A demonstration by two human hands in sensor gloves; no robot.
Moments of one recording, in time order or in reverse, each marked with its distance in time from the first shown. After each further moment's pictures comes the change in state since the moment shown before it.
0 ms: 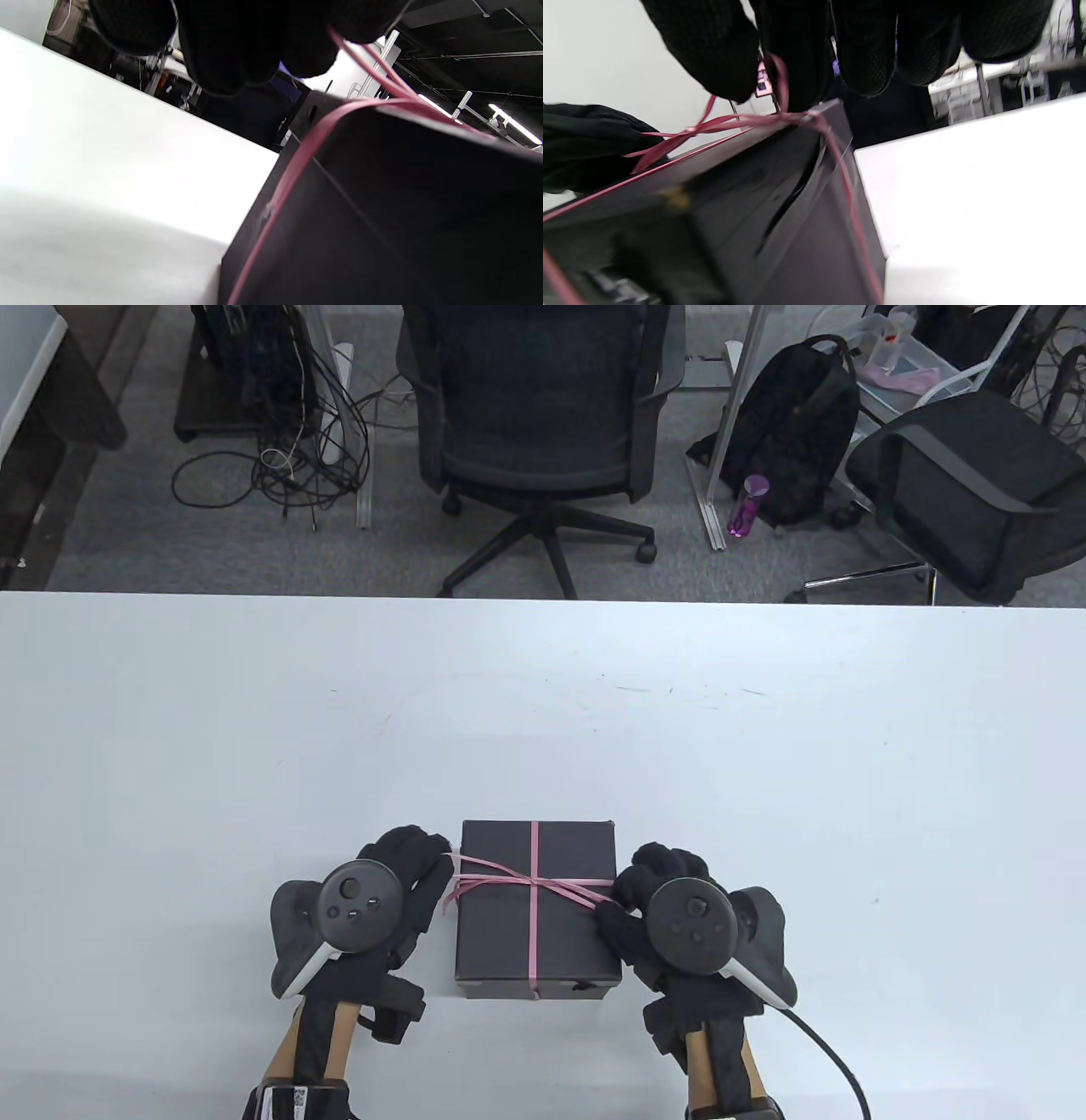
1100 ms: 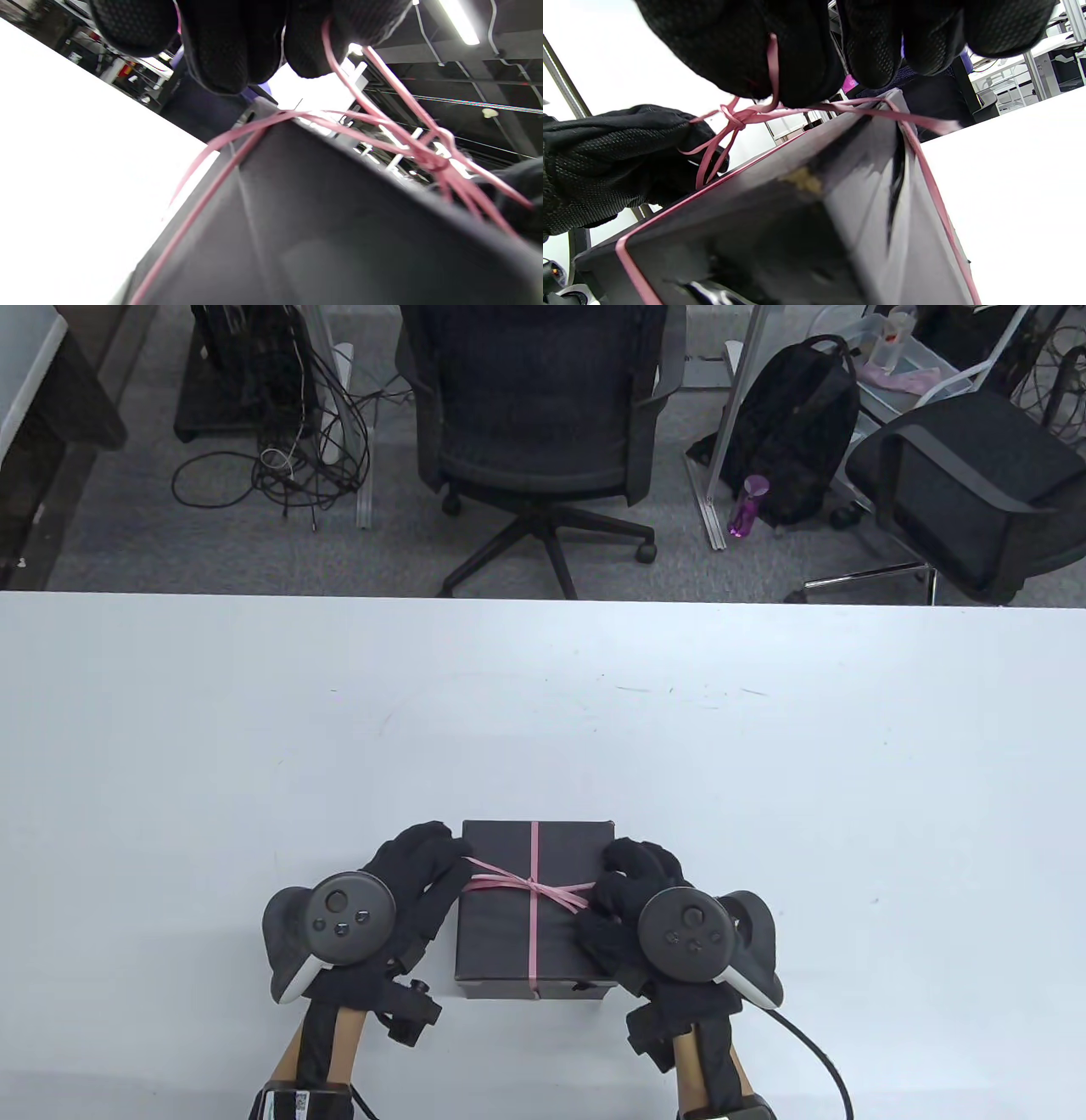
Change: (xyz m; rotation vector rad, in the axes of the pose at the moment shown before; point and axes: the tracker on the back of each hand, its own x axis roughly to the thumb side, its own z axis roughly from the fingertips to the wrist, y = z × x) left_hand -0.001 -0.007 -0.002 0.017 -0.078 0.199; right_hand 0.009 0.011 -0.004 0.015 -0.101 -0.192
